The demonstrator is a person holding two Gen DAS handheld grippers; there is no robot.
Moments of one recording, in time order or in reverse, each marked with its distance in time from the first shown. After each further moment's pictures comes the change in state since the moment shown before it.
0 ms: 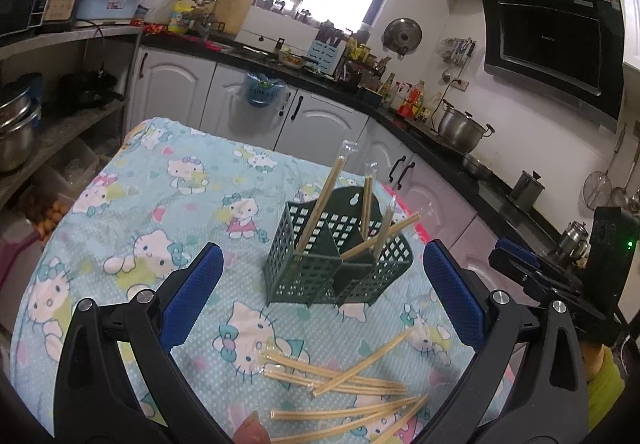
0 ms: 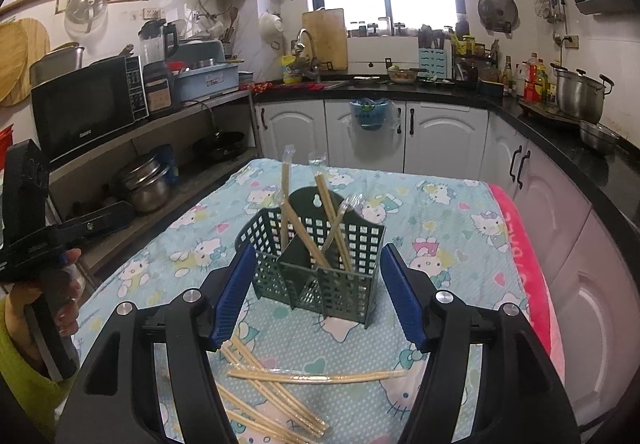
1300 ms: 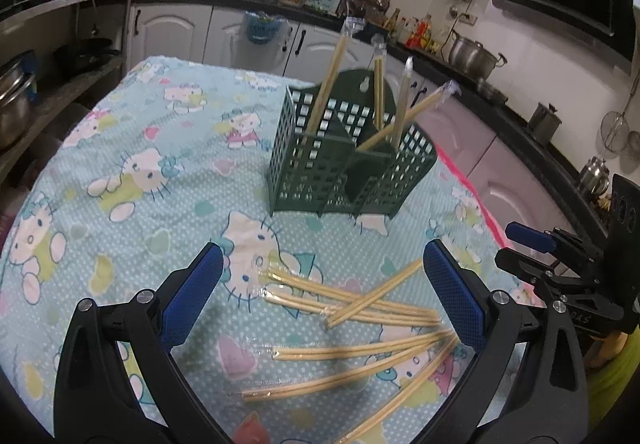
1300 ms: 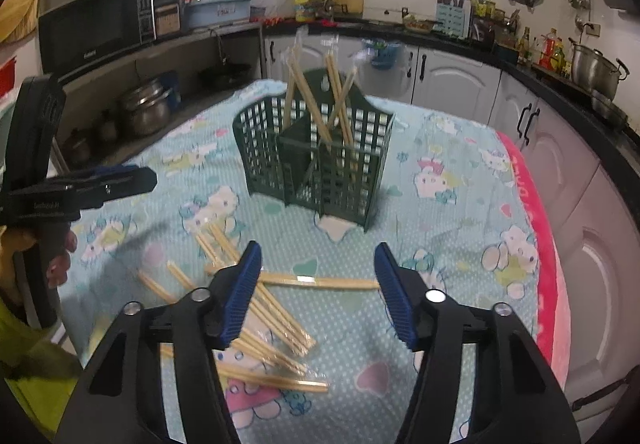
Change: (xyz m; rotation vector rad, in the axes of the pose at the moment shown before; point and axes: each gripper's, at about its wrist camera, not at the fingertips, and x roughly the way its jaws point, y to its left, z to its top) left arm 0.036 -0.003 -0.073 0.058 0.216 0.055; right arm 0.013 -0.003 -0.086 -0.100 0.213 0.001
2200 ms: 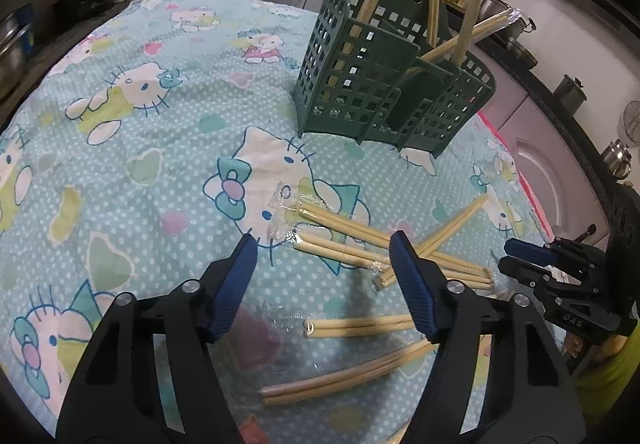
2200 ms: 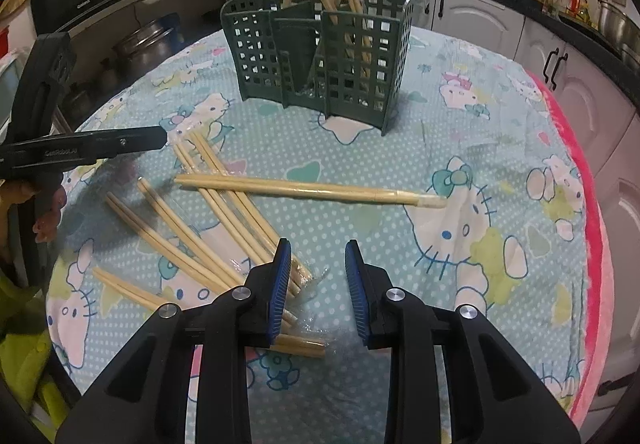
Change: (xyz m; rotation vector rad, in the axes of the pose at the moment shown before) left arm 0.054 0.032 -0.033 -0.054 0.174 0.018; right arm 0.059 -0.008 -0.051 -0.006 0.203 0.059
